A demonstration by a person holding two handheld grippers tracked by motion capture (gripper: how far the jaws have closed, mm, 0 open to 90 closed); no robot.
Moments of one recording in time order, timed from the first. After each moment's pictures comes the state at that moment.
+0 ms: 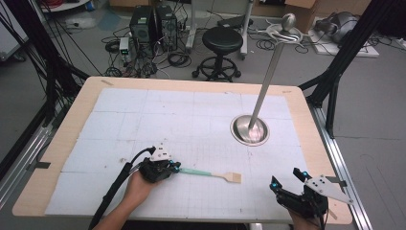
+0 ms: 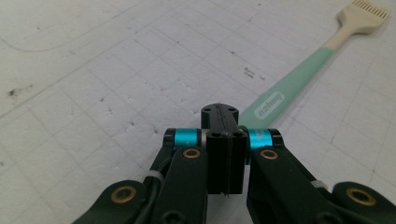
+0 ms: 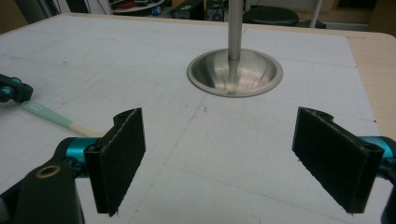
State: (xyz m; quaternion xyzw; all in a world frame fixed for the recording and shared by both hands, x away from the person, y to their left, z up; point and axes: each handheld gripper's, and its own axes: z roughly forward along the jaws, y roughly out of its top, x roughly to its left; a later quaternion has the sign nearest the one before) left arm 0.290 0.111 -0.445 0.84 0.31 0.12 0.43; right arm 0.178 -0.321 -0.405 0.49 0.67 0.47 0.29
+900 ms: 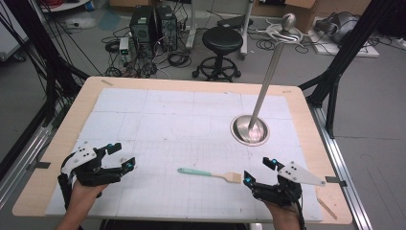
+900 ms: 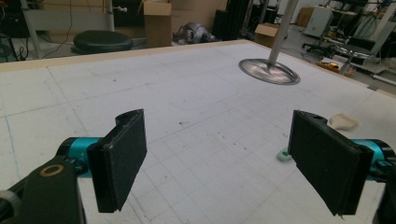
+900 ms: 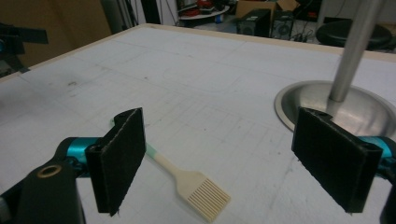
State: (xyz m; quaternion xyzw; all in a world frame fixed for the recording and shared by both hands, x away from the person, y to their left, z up) left arm 0.249 0.251 -0.411 0.70 0.35 0.20 0.59; right arm 0.208 -0.262 -0.389 0.40 0.71 0.53 0.22
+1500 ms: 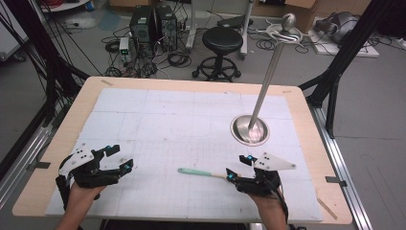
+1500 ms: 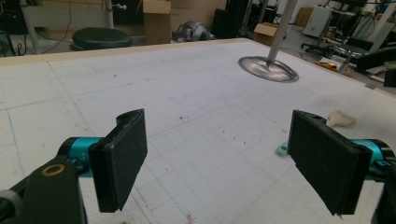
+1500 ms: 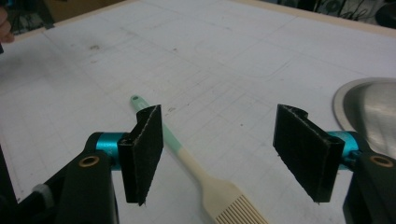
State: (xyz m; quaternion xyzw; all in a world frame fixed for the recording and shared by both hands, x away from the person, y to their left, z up) left arm 0.248 0.254 -0.414 0.69 0.36 0.19 0.60; right arm 0.240 -0.225 -0.401 0.35 0.78 0.49 0.17
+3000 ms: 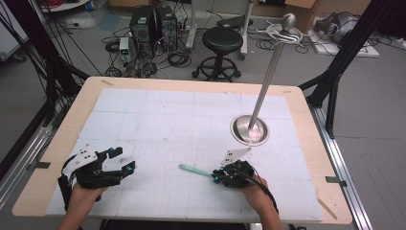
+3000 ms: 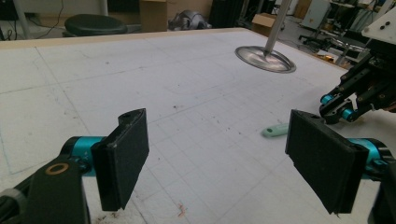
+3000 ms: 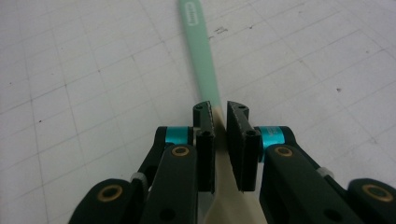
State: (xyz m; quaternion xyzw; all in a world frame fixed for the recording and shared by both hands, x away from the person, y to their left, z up) left arm 0.248 0.249 -0.418 0.71 0.36 0.18 0.58; right arm 0.284 -0.181 -0.438 0.24 0.90 0.36 0.06
